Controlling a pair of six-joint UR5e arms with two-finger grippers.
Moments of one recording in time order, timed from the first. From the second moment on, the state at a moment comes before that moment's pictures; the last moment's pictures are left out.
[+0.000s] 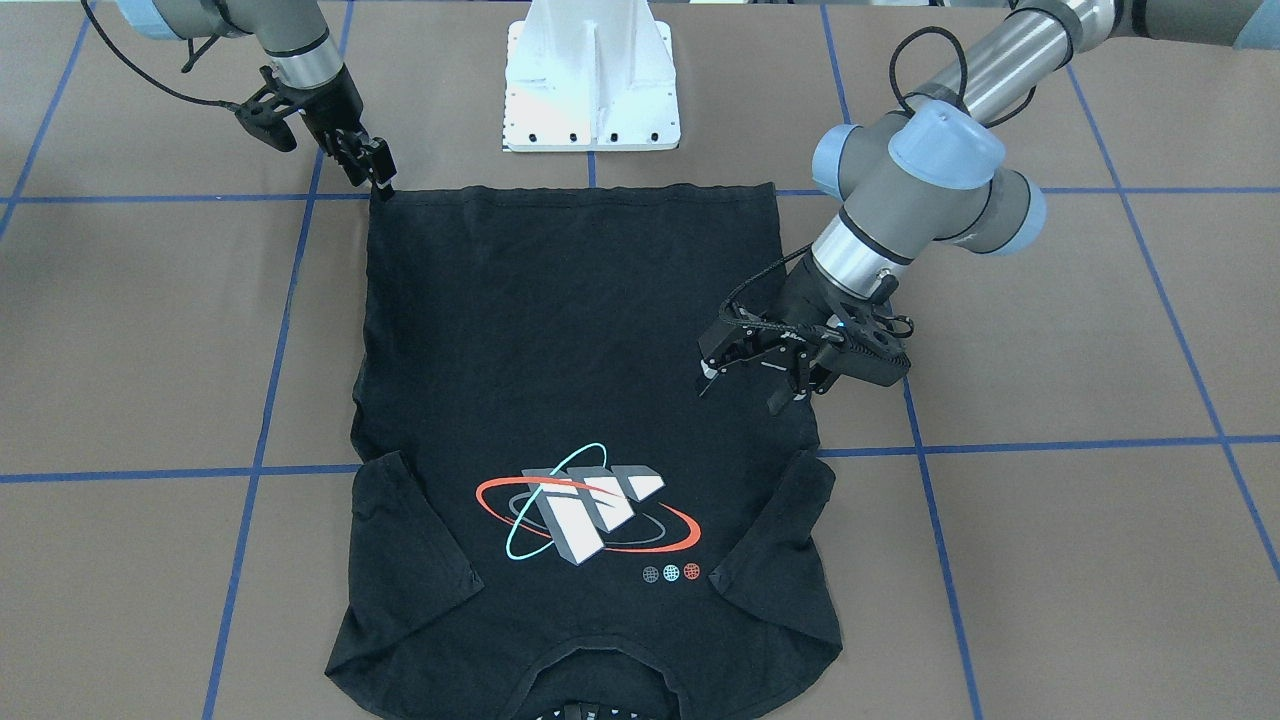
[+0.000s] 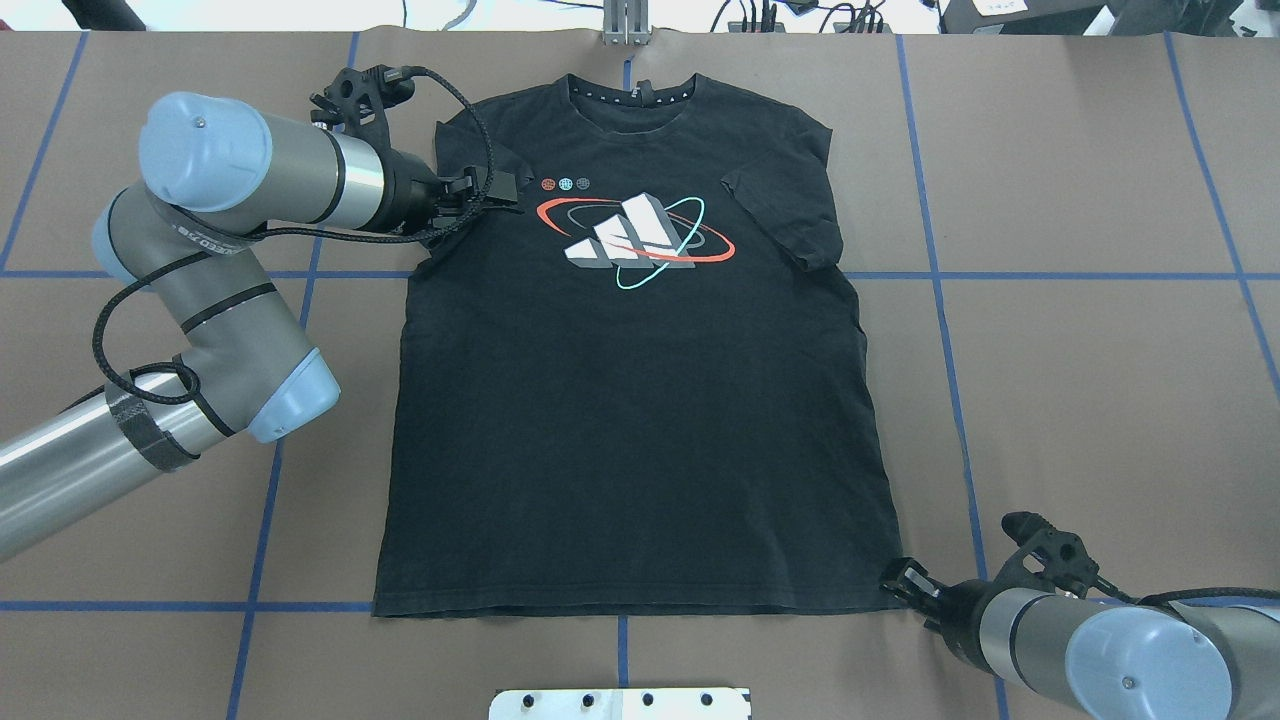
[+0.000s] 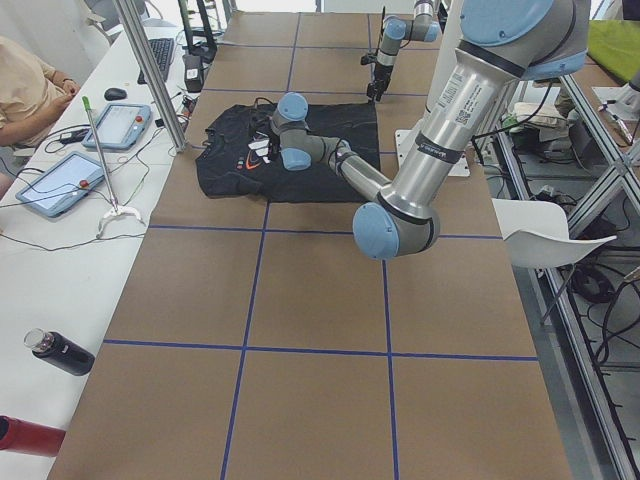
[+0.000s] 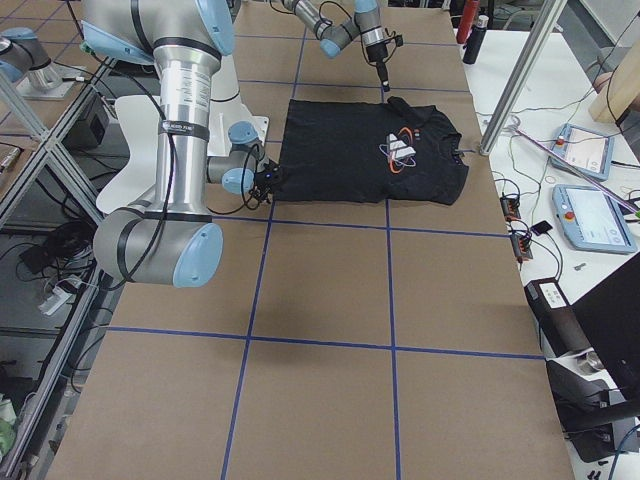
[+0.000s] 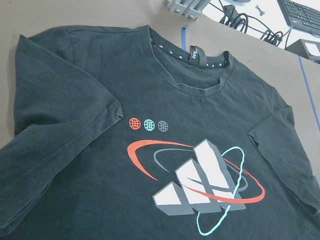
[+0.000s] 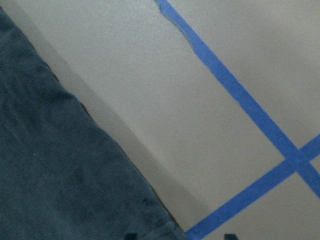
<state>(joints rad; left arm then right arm) -0.76 -2.13 -1.52 -2.39 -1.92 -1.31 0.08 -1.74 2.11 -1.04 1.45 2.20</state>
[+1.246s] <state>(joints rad) -0.76 -2.05 -1.61 -2.39 -1.95 -1.37 0.07 -1.75 2.13 -1.04 1.45 2.20</state>
